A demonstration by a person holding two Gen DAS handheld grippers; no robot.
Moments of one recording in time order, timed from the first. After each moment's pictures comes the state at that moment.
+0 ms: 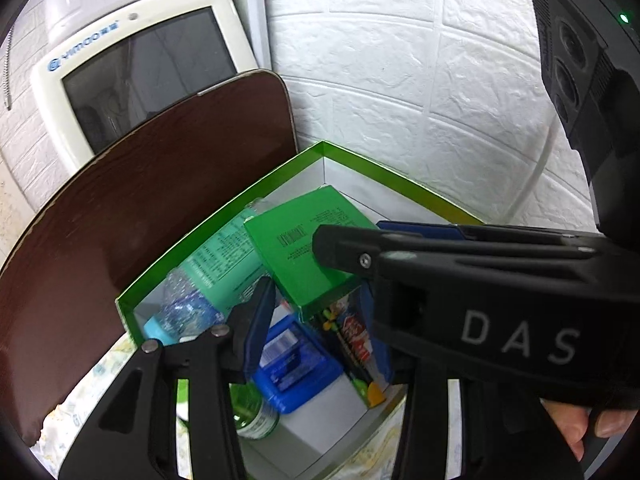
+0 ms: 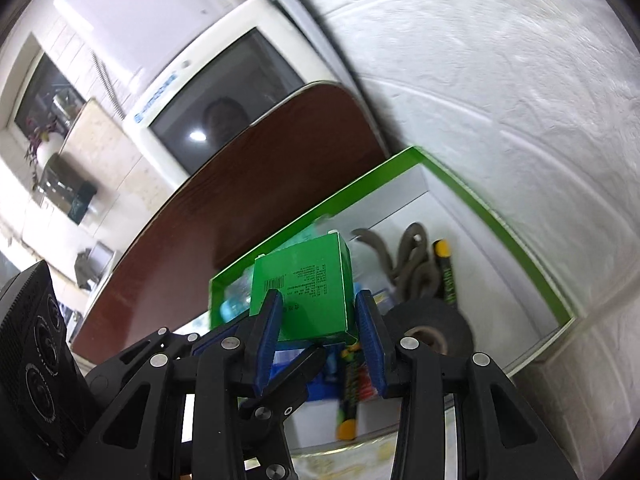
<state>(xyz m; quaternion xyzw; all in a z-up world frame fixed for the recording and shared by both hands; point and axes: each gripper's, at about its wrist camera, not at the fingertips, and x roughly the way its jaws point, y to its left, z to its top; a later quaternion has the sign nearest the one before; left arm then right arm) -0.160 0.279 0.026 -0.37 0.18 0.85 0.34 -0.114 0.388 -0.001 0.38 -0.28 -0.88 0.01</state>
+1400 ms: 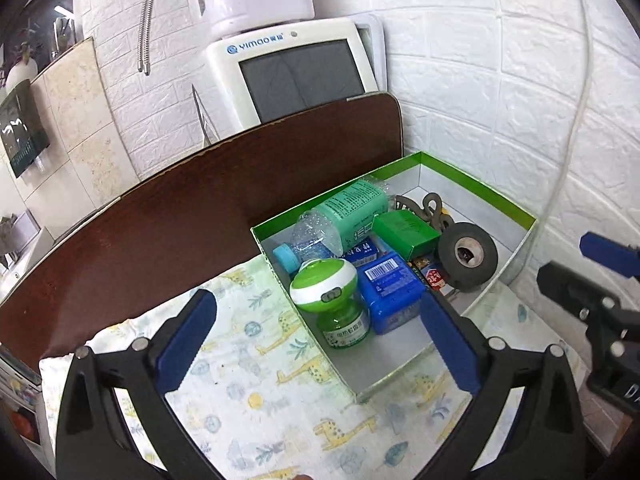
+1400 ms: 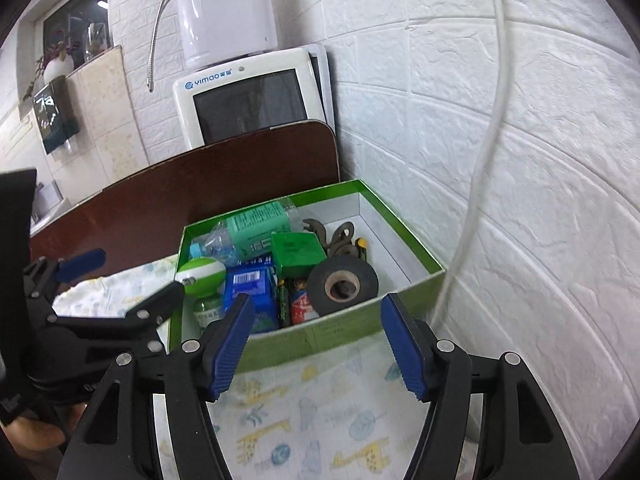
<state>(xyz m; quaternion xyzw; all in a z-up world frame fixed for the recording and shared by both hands) -0.086 0.177 0.052 -0.31 0.14 0.92 0.19 0.012 0.320 0.034 0.33 -0.08 -0.94 -0.10</state>
